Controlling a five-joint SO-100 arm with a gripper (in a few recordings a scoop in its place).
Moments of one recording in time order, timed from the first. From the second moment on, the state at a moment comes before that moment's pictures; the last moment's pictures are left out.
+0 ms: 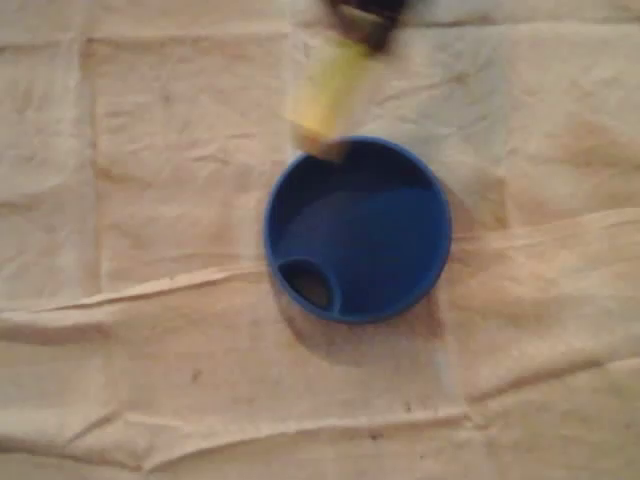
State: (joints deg) arm 13.7 98.6 81.0 91.1 -71.5
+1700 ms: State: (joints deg) arm 15.6 64.5 47.0 88.2 -63.0
